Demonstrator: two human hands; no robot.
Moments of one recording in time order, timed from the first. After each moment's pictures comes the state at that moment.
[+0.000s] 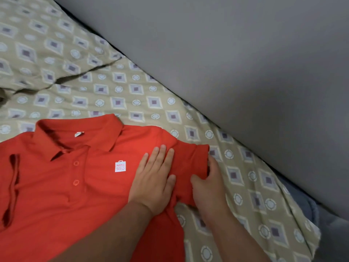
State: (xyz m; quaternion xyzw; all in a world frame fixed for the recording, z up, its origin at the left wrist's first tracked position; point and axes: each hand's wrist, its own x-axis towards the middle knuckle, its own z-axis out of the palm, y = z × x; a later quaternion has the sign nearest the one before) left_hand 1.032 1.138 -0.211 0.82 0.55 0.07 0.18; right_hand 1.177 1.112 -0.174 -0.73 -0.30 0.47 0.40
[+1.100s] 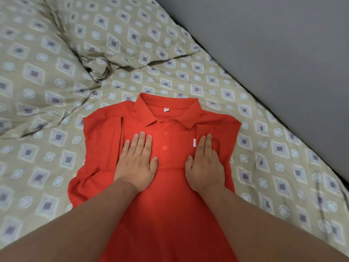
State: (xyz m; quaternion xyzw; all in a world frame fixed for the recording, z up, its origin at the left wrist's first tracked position) left_hand 0.817 1.081 -0.210 0.70 0.70 -0.02 0.10; right_hand 1.018 1.102 -0.200 -0.69 -0.71 0.12 0.00
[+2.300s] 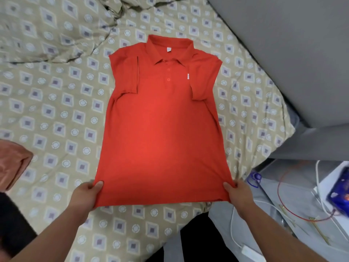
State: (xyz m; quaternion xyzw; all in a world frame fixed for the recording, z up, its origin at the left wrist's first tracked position) left_hand 0.718 0.690 -0.119 0.16 0.85 0.16 0.48; right_hand 1.159 0.752 -0.104 -0.85 -0.33 0.41 0.04
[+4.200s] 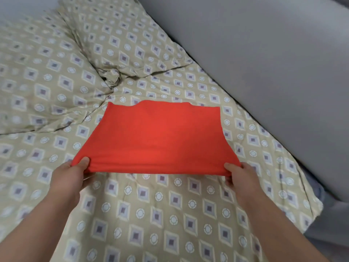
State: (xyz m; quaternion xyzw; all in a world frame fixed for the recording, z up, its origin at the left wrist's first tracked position) left_hand 0.710 0.980 -0.085 0.08 0.78 0.45 0.42; right_hand 1.106 1.030 -0.078 -0.77 -0.21 0.51 0.33
